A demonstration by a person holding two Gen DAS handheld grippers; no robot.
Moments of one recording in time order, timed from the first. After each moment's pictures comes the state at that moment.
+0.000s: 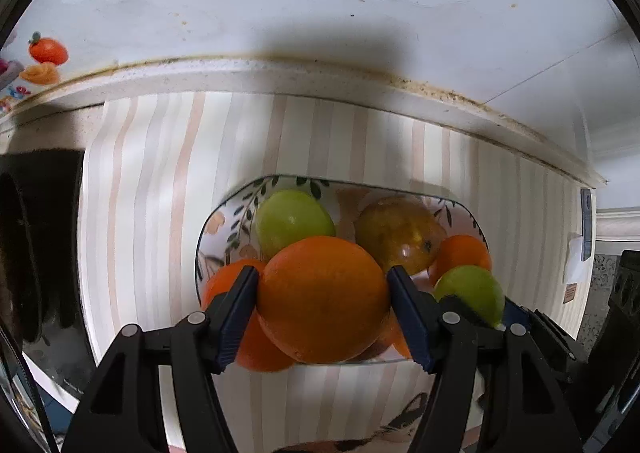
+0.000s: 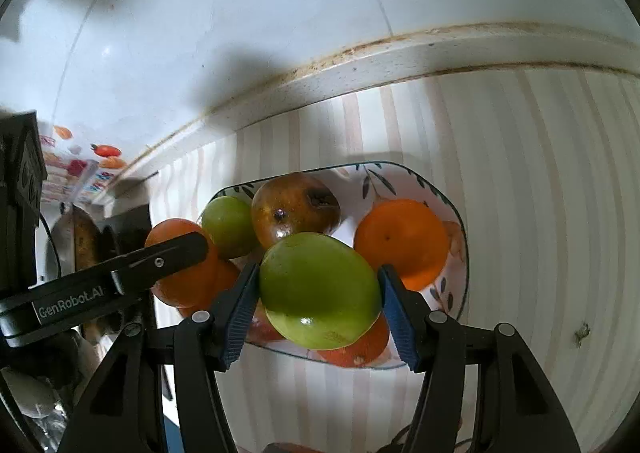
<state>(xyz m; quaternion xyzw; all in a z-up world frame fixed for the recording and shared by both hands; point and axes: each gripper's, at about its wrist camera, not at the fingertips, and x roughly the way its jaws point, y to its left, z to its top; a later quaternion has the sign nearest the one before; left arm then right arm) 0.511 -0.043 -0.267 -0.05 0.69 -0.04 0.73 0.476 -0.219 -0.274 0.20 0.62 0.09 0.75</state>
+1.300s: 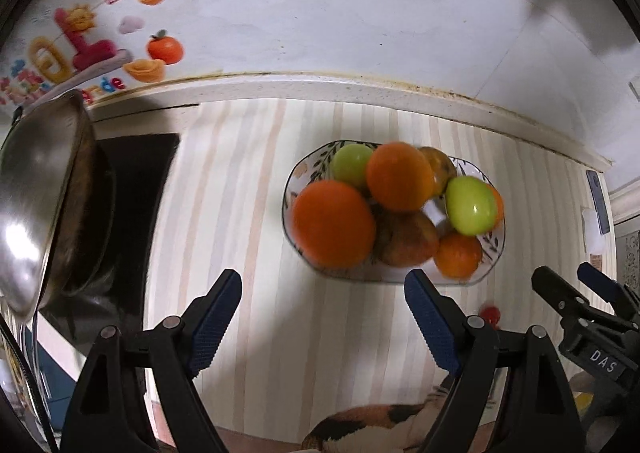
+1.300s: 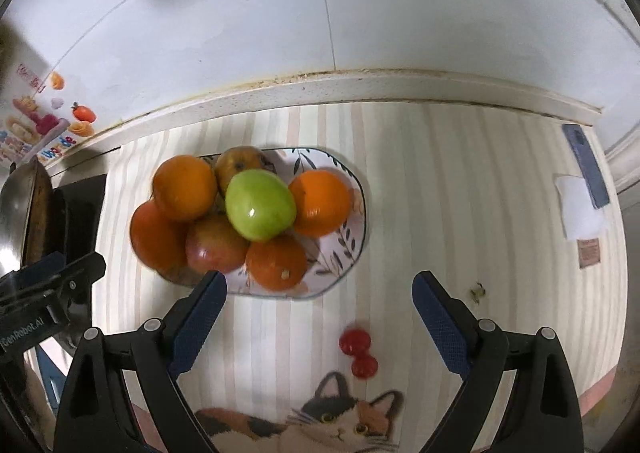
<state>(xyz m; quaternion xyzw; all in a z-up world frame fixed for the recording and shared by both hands) 0.385 -0.017 -0.200 0.00 0.59 0.02 0.81 0.369 -0.222 -0.200 0.07 0.57 -0.01 0.82</state>
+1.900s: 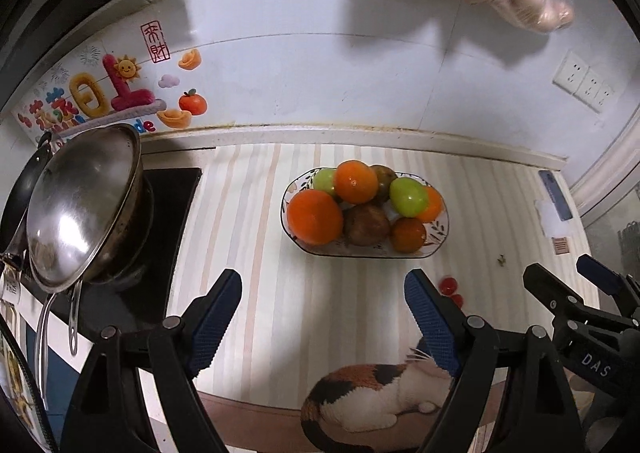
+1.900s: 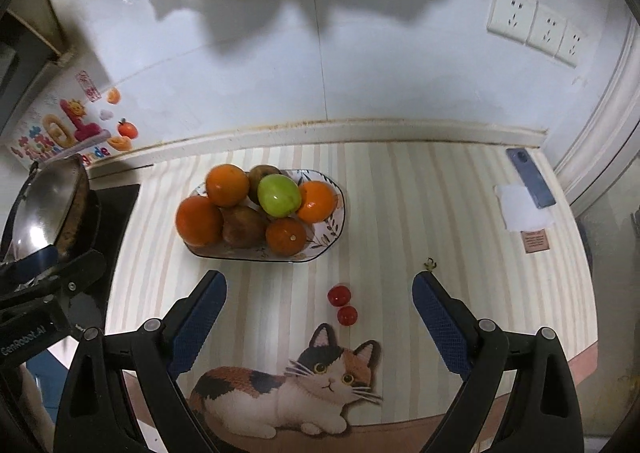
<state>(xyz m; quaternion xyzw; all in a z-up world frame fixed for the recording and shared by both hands) 0.289 -0.021 -0.115 0.01 0.50 -0.02 0.87 0.253 -0.212 -0.101 0.05 0.48 -0.02 0.87</state>
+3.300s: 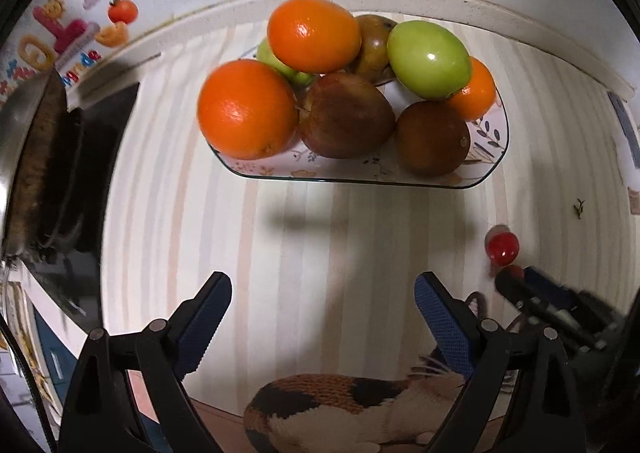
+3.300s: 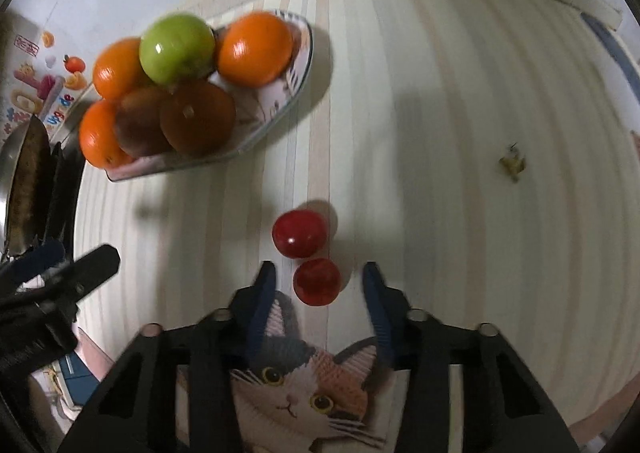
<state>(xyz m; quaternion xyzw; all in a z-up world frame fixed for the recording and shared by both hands) 0.349 -0.097 -0.283 0.05 0.64 0.04 0.77 0.307 -0.267 -0.336 0.13 0.63 0.05 0.76</state>
